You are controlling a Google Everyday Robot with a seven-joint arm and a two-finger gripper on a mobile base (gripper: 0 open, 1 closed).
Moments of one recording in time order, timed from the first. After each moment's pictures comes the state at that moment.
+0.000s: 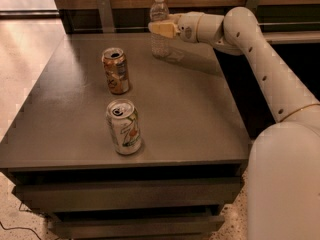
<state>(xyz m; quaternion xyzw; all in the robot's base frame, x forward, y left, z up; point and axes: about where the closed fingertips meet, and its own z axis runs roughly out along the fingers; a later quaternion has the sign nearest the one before) 0.842 -0.022 0.918 -0.35 0.65 0.32 0.59</state>
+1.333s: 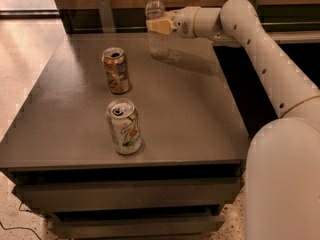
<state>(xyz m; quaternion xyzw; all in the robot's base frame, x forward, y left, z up) 0.833 -0.013 0.931 -0.38 0.67 0.30 0.57</state>
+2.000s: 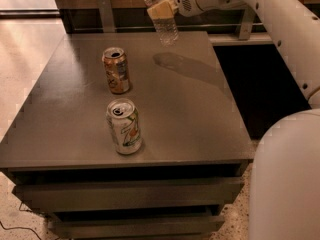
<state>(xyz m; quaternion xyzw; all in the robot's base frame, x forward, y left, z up) 0.793 -0.020 0.983 -0.43 0.72 0.19 0.51</state>
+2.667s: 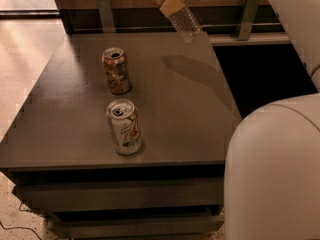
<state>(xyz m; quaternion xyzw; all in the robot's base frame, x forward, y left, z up) 0.773 -0.055 0.997 -0.46 0.79 0.07 0.41</state>
